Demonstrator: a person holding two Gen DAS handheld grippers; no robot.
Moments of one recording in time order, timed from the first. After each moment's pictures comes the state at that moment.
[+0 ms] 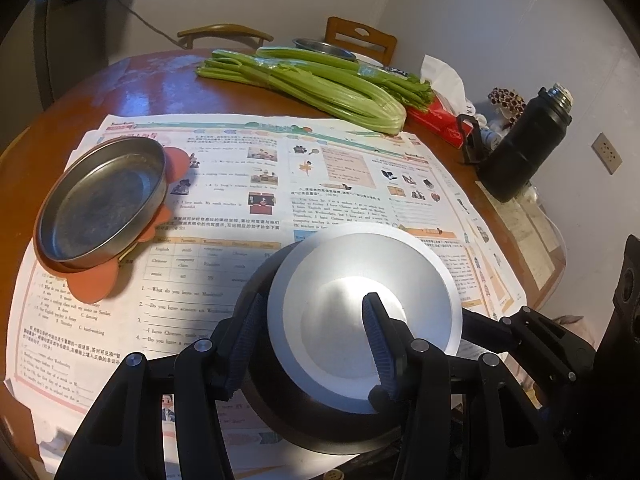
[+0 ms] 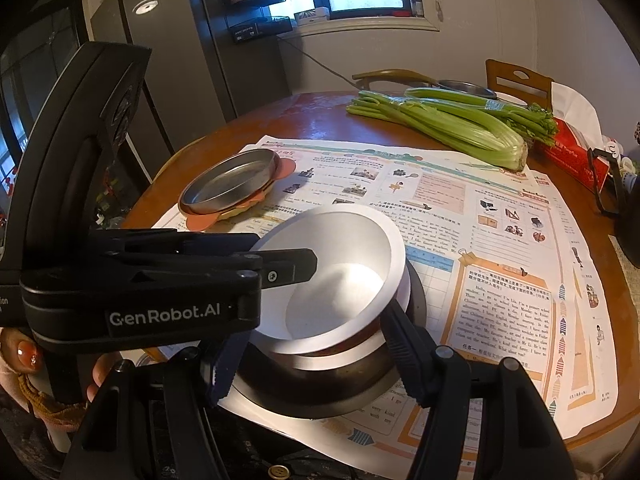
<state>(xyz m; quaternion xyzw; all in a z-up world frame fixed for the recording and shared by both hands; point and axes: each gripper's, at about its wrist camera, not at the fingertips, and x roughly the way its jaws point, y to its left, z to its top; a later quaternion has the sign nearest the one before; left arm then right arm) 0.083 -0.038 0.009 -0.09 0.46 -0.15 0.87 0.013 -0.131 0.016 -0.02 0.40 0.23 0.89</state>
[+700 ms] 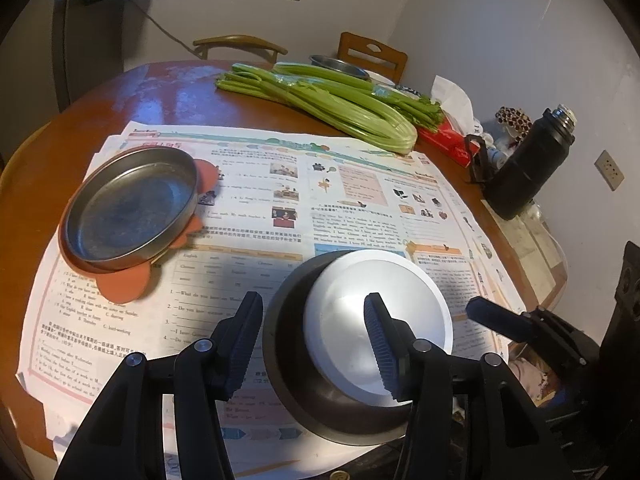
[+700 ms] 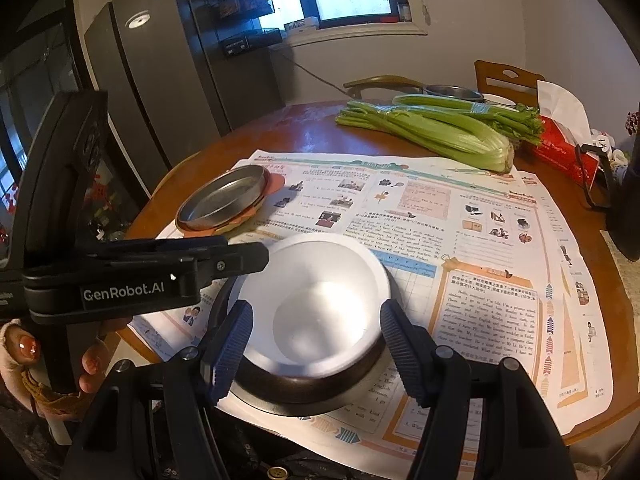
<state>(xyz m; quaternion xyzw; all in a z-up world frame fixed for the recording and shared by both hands) 0.074 -0.019 0.020 -0.10 0.44 -0.13 0.88 0.013 -0.150 0.029 0.00 0.38 0.22 0.90</state>
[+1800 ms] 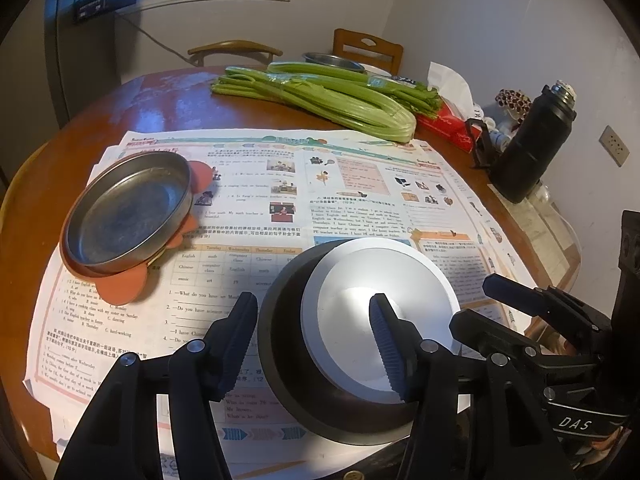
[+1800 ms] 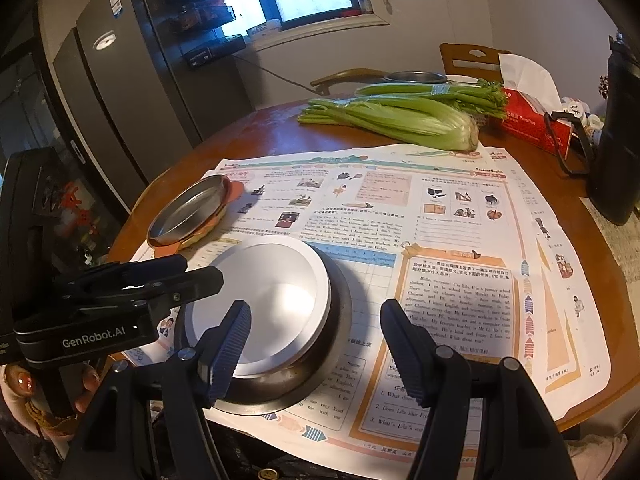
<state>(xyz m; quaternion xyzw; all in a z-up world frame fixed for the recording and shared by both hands) 0.071 -0.035 0.013 -0.06 0.44 -0.12 0.89 0.025 -0.181 0.019 0.04 0.40 0.18 0.90</state>
